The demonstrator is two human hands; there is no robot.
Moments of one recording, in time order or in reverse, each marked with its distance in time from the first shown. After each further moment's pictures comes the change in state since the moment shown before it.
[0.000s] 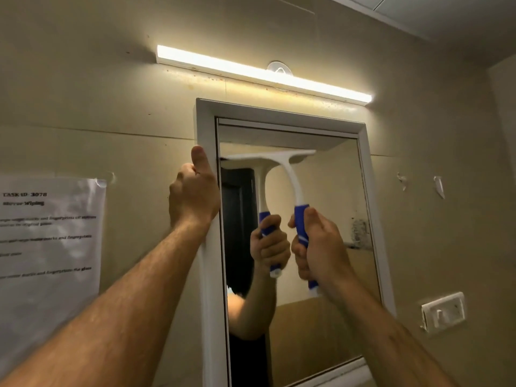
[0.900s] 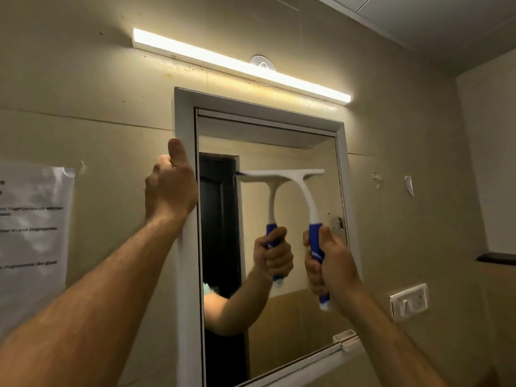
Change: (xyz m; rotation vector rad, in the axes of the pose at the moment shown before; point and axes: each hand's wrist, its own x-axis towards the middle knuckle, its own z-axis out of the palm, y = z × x) left_hand 0.000 -0.002 0.001 -0.016 -0.005 -0.019; right_hand -0.003 0.045 -0.065 0.095 0.018 0.136
